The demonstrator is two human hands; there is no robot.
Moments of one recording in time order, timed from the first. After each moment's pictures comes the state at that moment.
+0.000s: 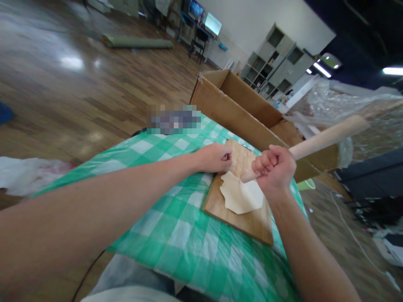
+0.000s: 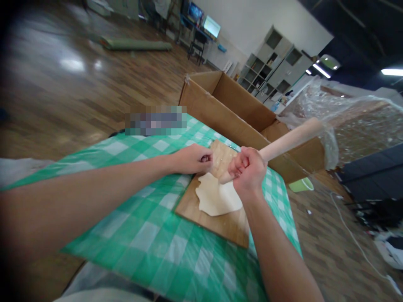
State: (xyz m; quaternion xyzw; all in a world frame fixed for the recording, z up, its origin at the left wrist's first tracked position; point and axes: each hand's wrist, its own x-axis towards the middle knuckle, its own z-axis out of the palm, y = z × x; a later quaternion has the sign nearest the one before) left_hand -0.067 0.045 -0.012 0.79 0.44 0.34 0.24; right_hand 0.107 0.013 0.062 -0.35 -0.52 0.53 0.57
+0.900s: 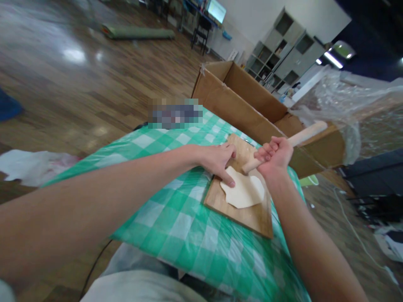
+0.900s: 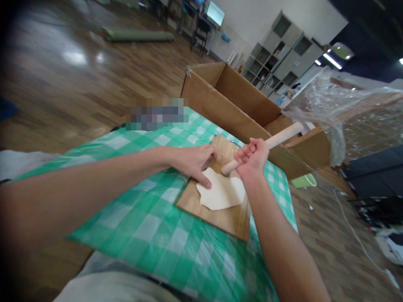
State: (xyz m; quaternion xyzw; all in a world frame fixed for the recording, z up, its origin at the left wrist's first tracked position) left_hand -0.073 0.036 0.012 0.86 0.39 0.13 0.30; right_hand 0.127 0.062 0.064 -0.42 -0.39 0.59 0.57
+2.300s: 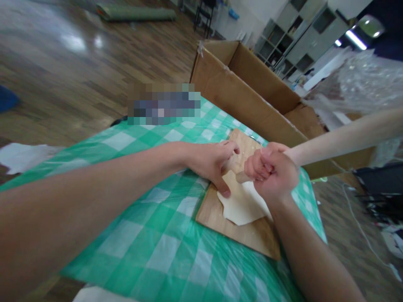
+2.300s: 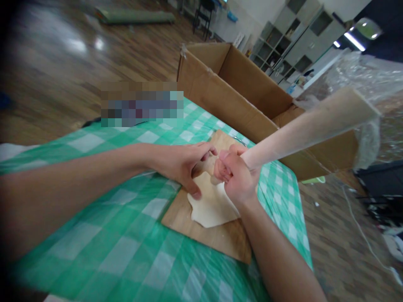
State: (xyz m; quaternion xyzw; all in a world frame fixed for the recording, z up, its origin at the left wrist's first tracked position) left_hand -0.082 0.039 0.007 0.83 0.35 0.19 0.38; right_hand 0.098 0.017 0.049 -0.28 -0.58 0.57 0.51
